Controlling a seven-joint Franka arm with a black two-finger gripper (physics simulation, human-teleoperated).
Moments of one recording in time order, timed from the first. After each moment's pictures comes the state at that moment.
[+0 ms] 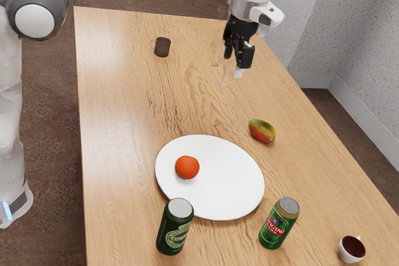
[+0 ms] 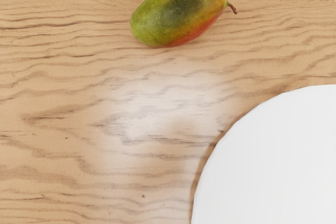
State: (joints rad) arm 0.00 0.00 0.00 -1.57 0.00 1.56 0.00
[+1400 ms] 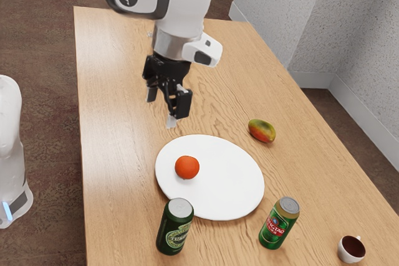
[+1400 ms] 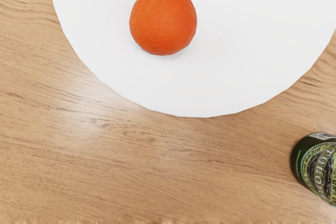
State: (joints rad) arm 0.01 -0.51 -0.36 -1.98 -0.16 1.49 -0.60
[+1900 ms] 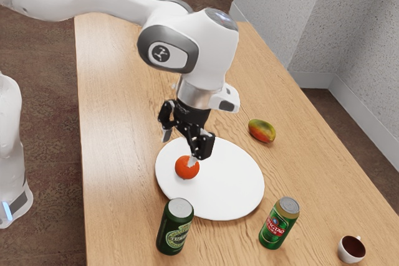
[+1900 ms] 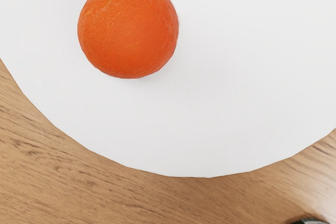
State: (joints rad) arm 0.01 -0.34 -0.41 -2.07 -0.19 1.71 -0.84
